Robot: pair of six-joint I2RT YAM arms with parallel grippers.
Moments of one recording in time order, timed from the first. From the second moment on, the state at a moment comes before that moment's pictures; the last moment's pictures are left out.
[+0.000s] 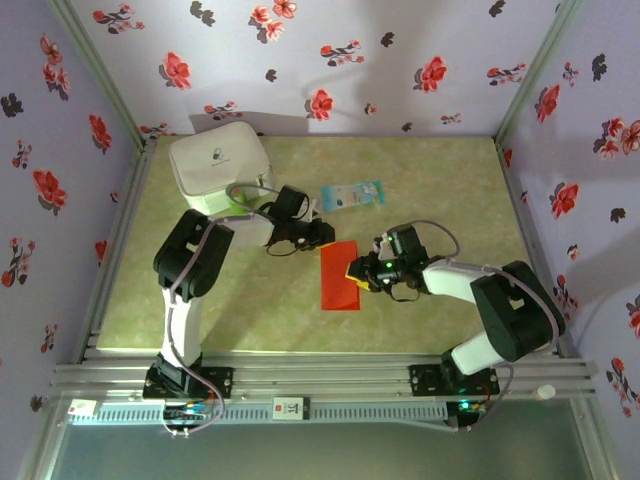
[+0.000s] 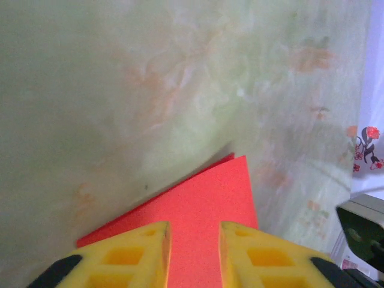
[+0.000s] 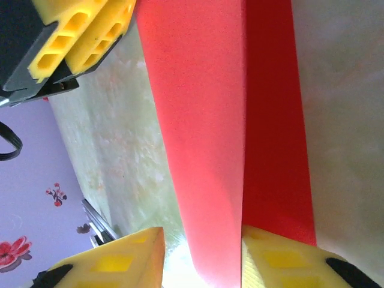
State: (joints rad) left arm -0.60 2.03 1.20 -0.03 0.58 -0.72; right arm 0.46 1.50 0.55 0.06 -0.67 0.95
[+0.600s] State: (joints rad) left arm -0.89 1.45 0.82 0.03 0.21 -0.43; right arm 0.45 1.51 0.55 0.08 -0.68 0.95
